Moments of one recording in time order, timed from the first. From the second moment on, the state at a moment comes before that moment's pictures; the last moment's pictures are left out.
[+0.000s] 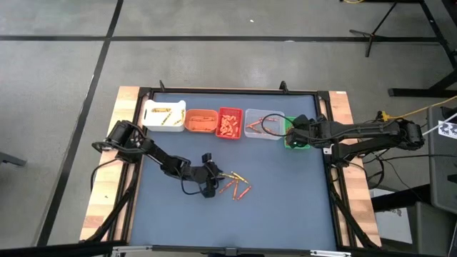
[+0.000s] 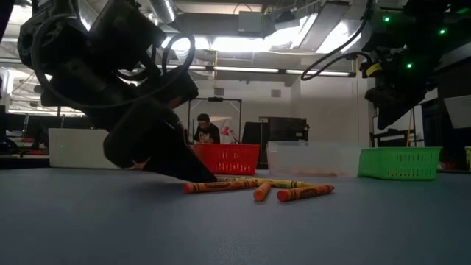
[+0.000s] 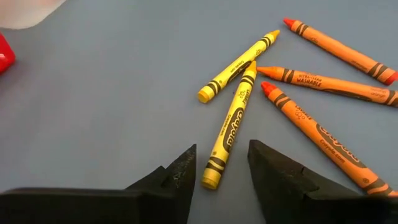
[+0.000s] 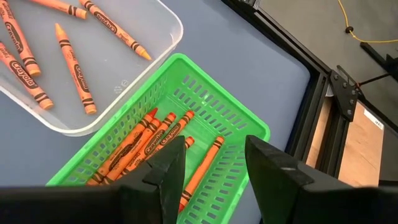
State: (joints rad) left arm -0.29 1.91 0.64 0.61 -0.38 -0.27; right arm -0.08 1.08 0.68 -0.99 0.69 0.75
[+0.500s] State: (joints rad) left arm -0.29 1.91 0.64 0.59 -0.36 -0.31; right arm -0.08 1.08 0.68 -0.99 0.69 0.75
